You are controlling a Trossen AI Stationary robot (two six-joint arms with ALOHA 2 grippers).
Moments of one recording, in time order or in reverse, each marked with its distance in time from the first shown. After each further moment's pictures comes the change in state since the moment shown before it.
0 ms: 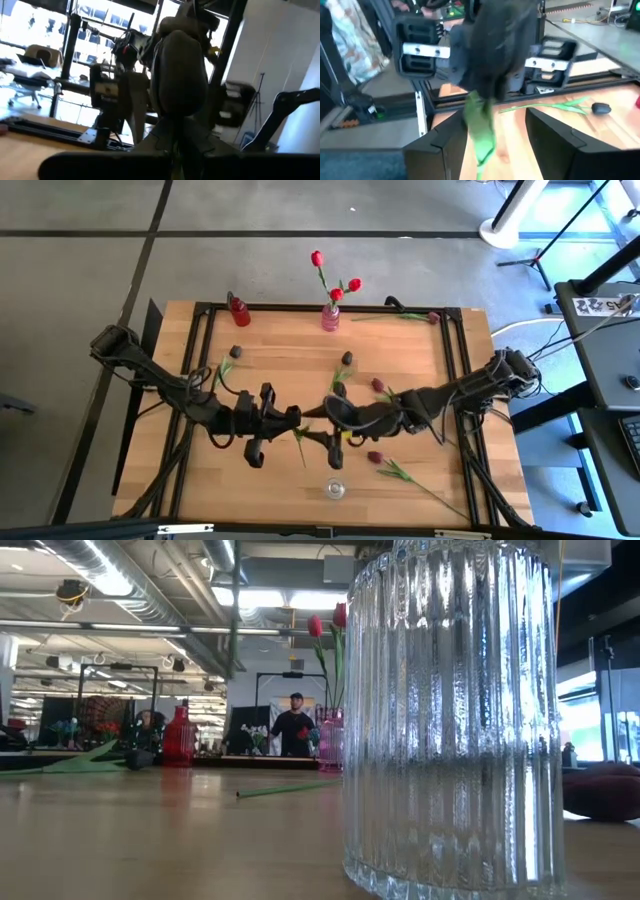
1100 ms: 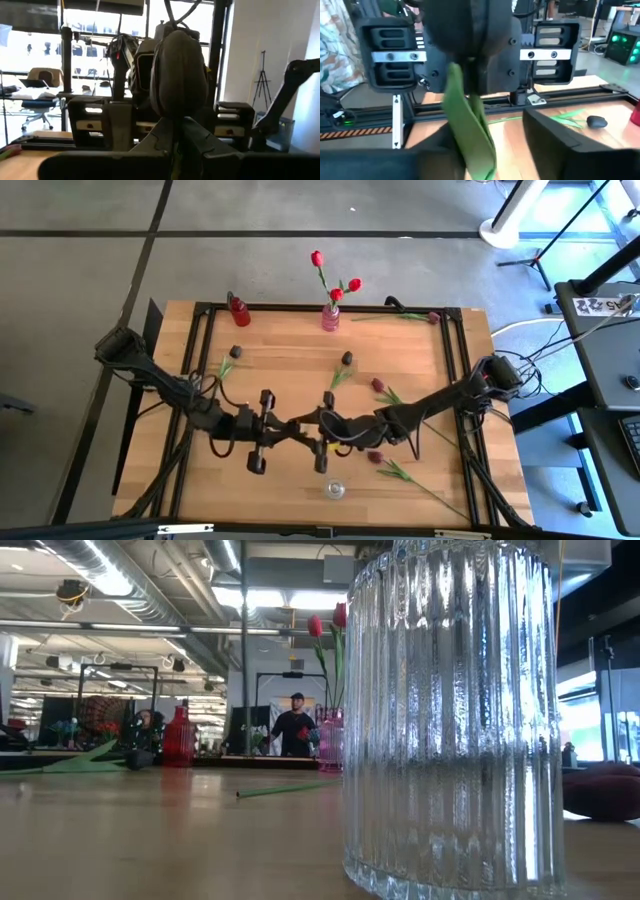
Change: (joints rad) left arm -0.023 0.068 -0.085 0.159 0.013 0.193; right arm -0.009 0.115 -0.166 0.408 0.082 -0.113
